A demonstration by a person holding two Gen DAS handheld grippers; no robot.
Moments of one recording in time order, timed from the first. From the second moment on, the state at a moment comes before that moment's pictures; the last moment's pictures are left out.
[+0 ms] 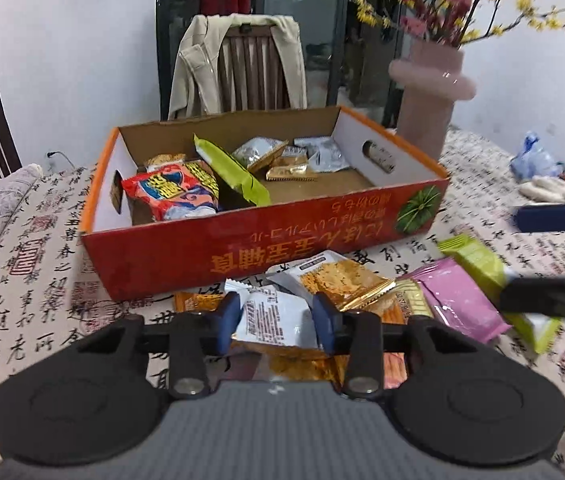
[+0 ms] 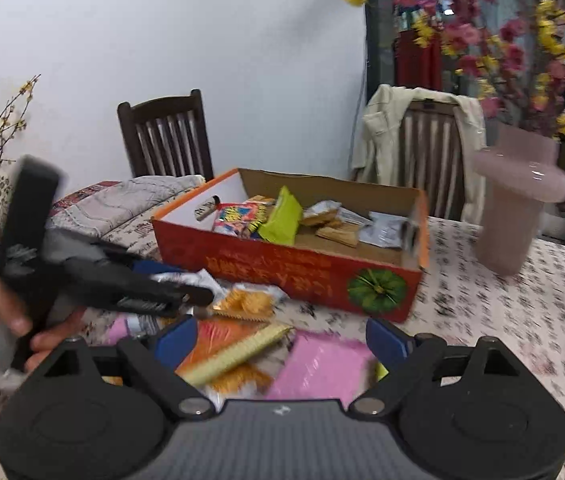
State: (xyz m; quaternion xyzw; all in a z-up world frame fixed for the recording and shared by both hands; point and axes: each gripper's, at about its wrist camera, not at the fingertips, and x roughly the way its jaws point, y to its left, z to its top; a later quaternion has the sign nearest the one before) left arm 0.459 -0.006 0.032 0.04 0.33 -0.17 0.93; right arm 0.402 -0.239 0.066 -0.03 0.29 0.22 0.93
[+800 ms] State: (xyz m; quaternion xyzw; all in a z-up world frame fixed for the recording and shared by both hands) left arm 0.339 0.047 0.110 -0.04 0.24 -0.11 0.96; right arm 0.444 -0.194 0.058 -0.04 0.30 0.21 0.93
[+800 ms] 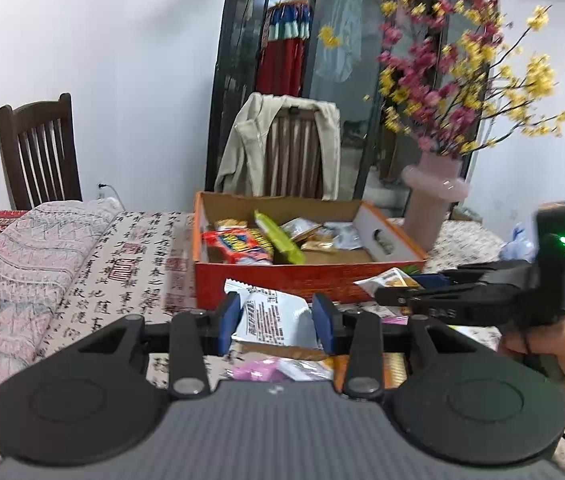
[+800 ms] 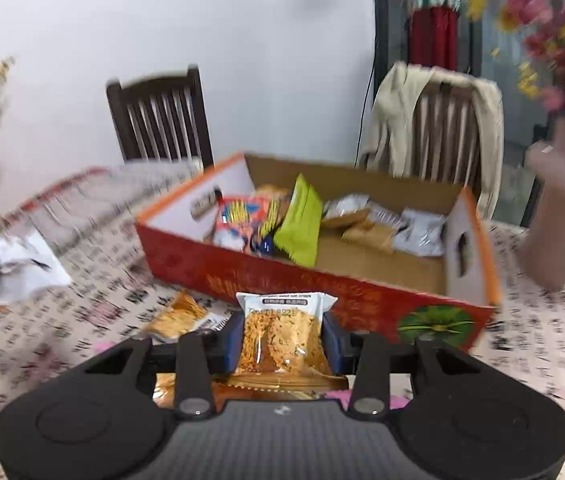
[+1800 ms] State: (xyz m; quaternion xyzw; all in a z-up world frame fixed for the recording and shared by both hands) left arm 0.384 0.030 0.109 -0.07 0.25 -0.15 0.96; right arm 0.329 -0.252 0.076 0.01 0.27 0.26 0.93
